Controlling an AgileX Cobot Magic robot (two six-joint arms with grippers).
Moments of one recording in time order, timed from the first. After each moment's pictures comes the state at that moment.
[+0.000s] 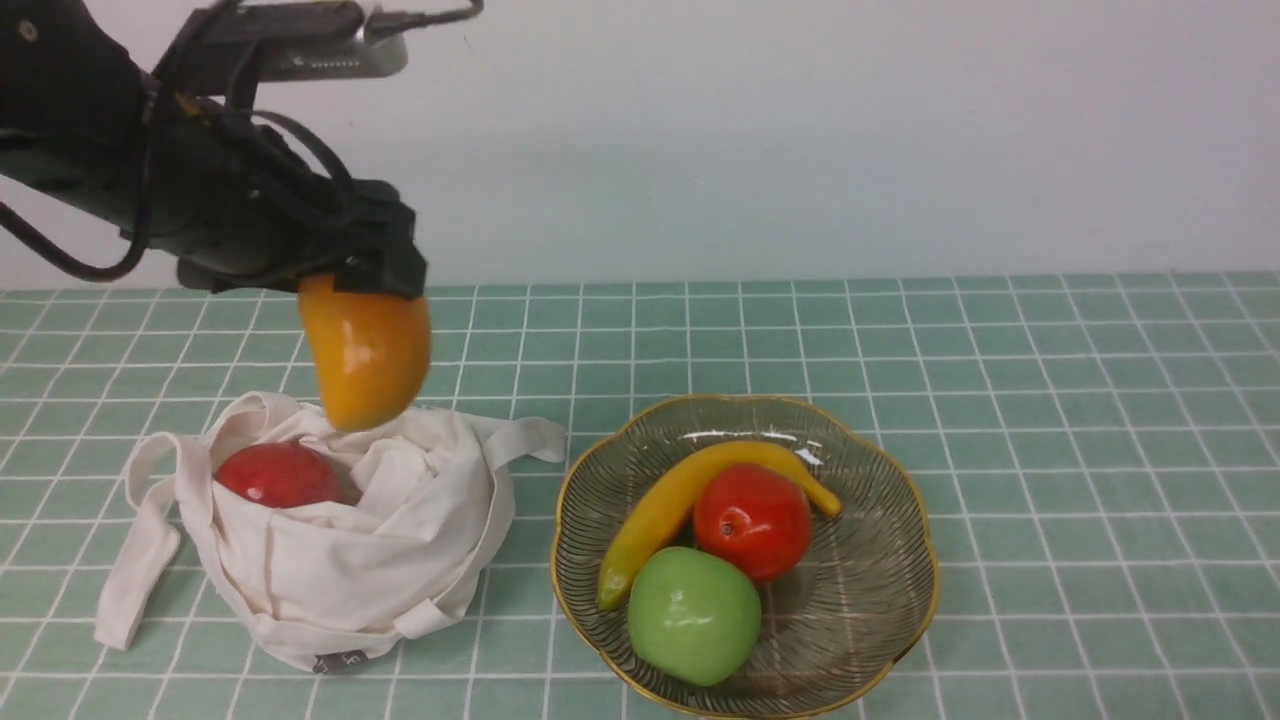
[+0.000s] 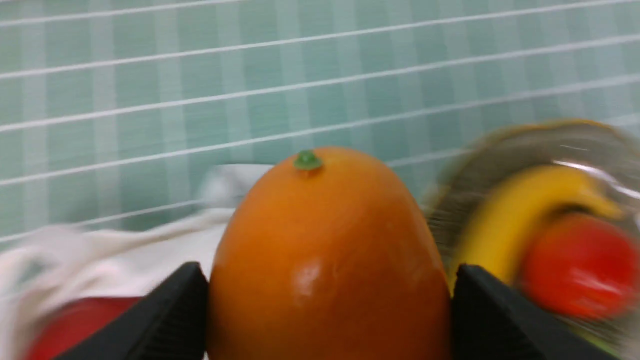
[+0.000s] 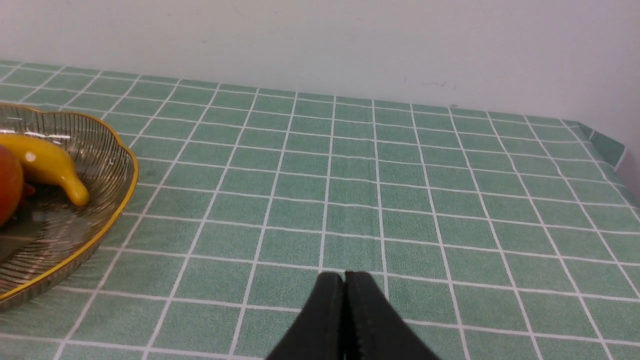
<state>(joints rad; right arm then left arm) -0.03 -0.01 0.02 -0.01 0.40 -0.11 -0.21 1.50 -1.33 -0.29 0.84 0.14</state>
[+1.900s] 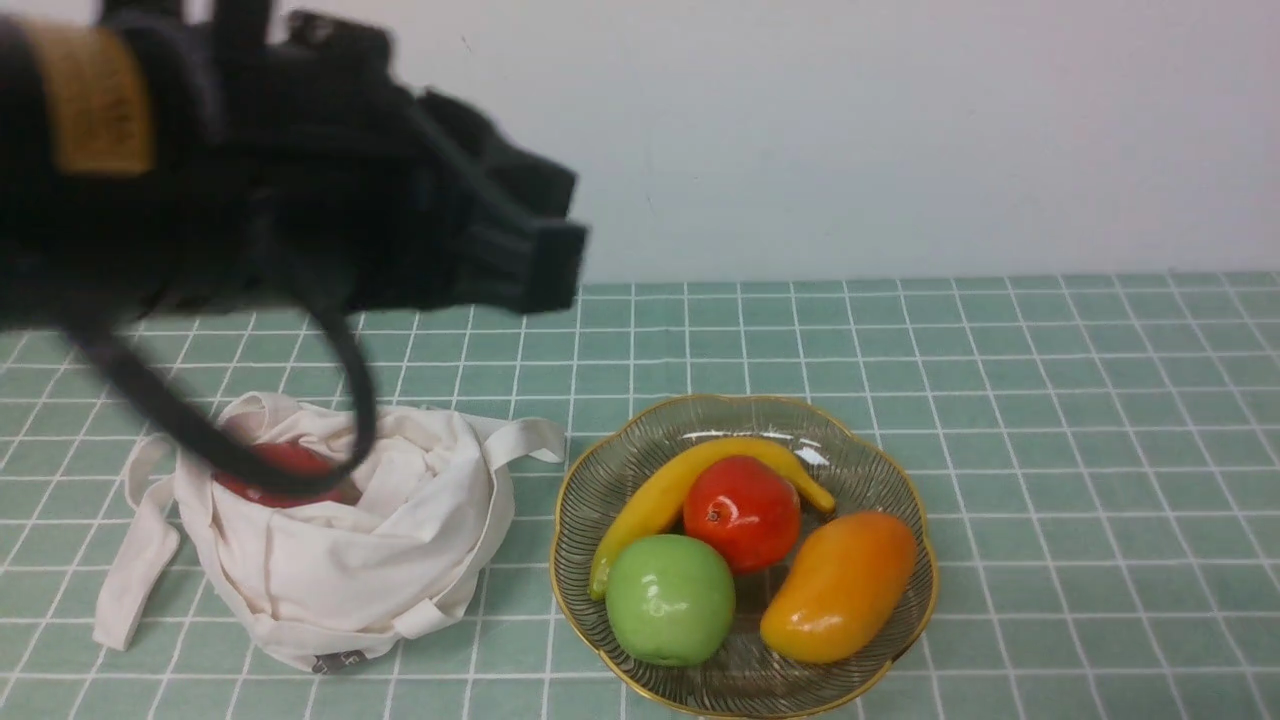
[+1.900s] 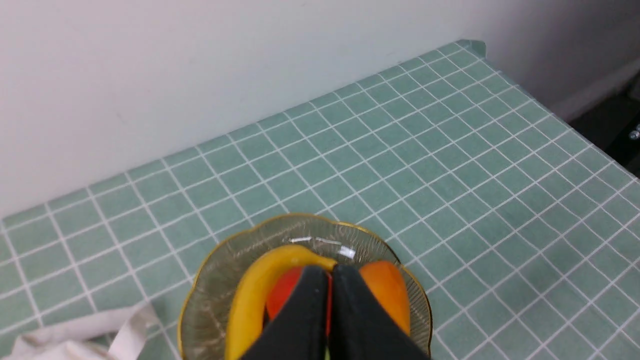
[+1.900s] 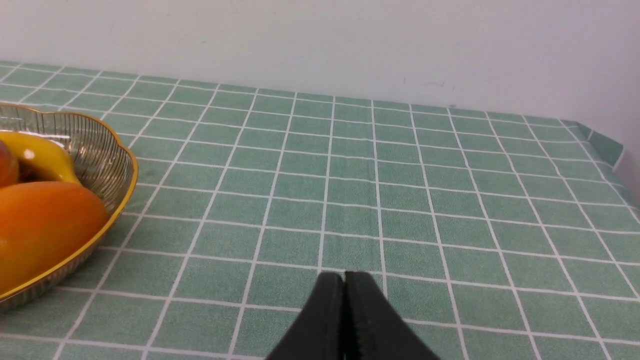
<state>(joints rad) -0.03 -0.01 0.02 -0.01 0.40 -0.11 -0.72 1.02 -1.12 0.06 0.64 -0.23</state>
